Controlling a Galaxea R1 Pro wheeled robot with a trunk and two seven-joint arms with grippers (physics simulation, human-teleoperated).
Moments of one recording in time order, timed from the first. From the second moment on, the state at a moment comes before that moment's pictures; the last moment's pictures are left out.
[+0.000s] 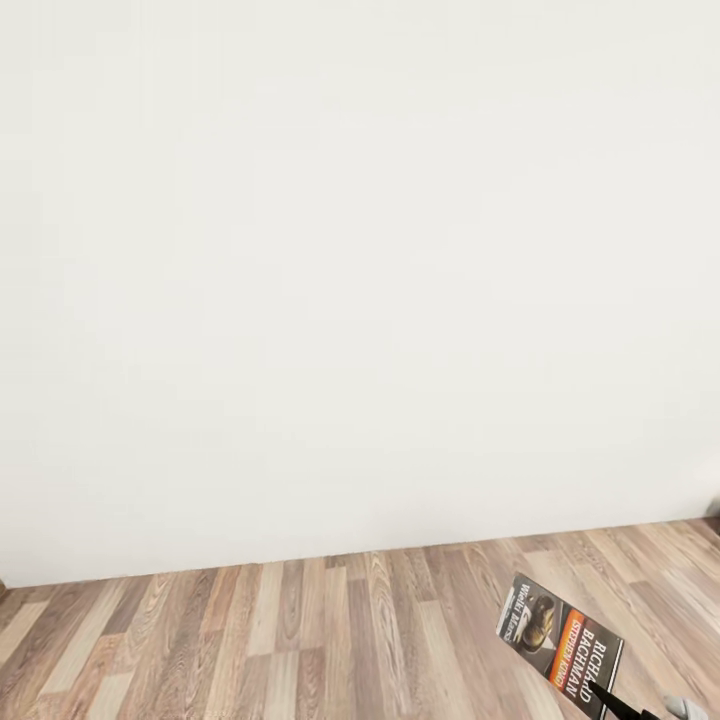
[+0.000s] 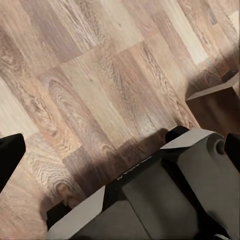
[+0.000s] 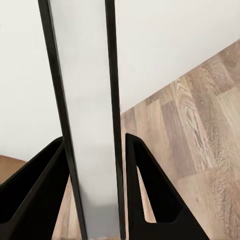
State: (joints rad) left arm -0.44 0.08 -0.01 -0.02 -0.24 -0.15 -0.61; right arm -0.26 -0.46 -0.14 -0.20 -0.67 -0.01 1.12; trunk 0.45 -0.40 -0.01
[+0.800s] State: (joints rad) left arm -0.44 0.08 -0.01 -0.02 -0.23 -0.15 -0.52; right arm -0.26 -0.46 -0.15 -0.20 -0.67 -0.01 1.12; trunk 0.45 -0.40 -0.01
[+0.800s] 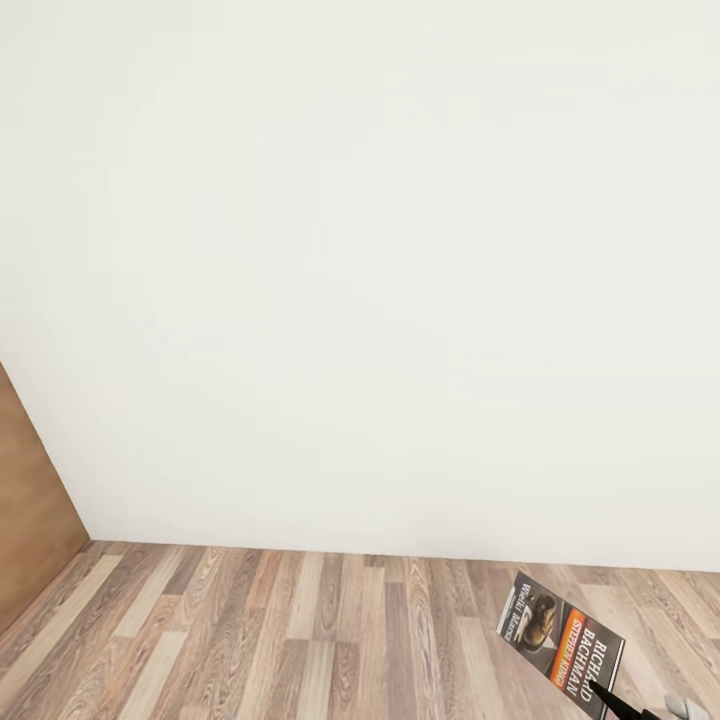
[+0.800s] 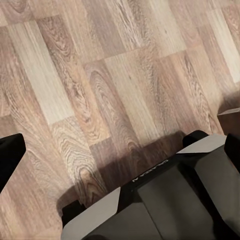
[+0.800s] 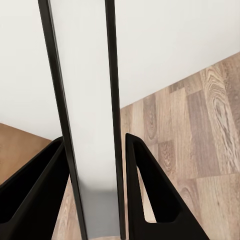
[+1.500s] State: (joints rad) left arm -0.44 0.07 -0.01 -0.02 -0.24 -0.15 -0.52; right arm -0.26 -0.46 -0.15 -0.20 -0.67 -0.02 1.12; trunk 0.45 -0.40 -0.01
